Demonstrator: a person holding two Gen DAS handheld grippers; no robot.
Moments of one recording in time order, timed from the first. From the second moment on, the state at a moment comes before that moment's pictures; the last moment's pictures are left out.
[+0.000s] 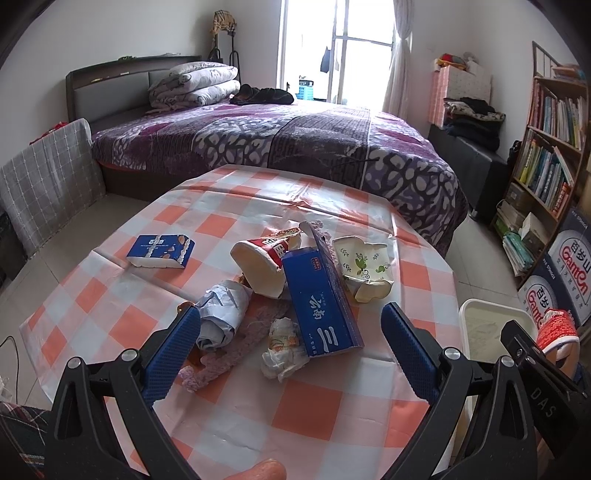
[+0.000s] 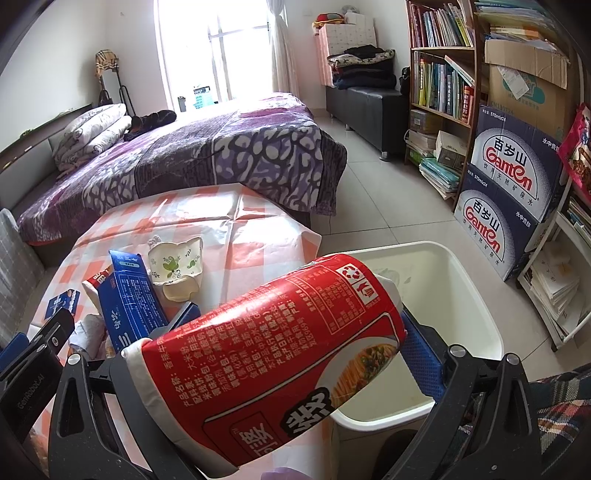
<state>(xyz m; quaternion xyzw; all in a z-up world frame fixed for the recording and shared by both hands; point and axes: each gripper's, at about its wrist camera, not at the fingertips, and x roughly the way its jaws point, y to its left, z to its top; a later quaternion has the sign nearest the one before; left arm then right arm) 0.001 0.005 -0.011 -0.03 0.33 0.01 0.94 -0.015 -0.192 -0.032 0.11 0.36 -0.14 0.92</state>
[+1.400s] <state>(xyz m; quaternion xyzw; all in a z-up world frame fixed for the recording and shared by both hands) 0.084 0.082 -0.017 -0.08 0.53 -0.02 0.85 0.033 -0.176 -0.031 0.10 0.45 -0.06 0.88</state>
